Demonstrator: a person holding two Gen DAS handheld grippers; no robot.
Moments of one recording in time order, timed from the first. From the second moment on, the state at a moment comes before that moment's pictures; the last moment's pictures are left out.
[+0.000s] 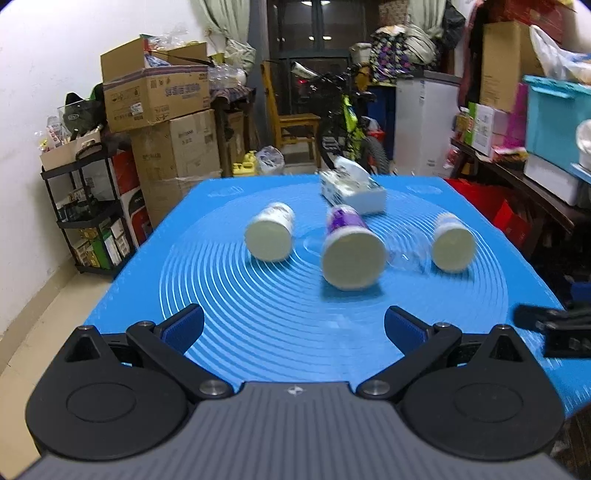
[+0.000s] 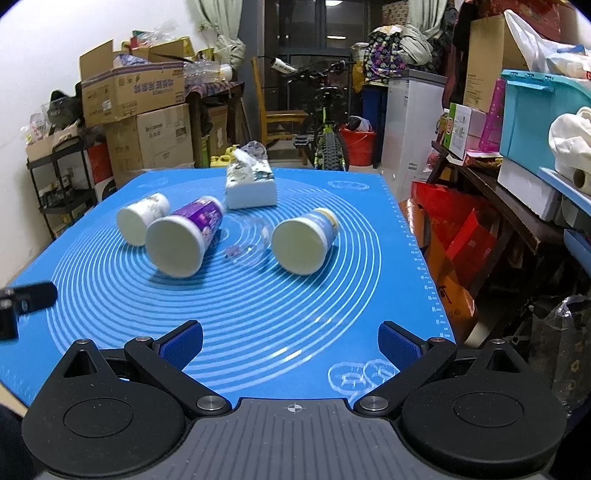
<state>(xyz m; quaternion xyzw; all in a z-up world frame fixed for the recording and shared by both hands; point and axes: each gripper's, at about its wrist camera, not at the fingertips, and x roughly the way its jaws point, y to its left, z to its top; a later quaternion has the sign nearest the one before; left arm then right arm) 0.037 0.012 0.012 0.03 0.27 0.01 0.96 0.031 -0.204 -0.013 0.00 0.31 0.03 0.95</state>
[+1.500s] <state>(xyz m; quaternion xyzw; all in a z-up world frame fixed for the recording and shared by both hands) 0.154 0.025 0.005 0.04 0.30 -0.03 0.95 0.088 -0.234 -0.021 0.05 0.30 -0.01 0.95</state>
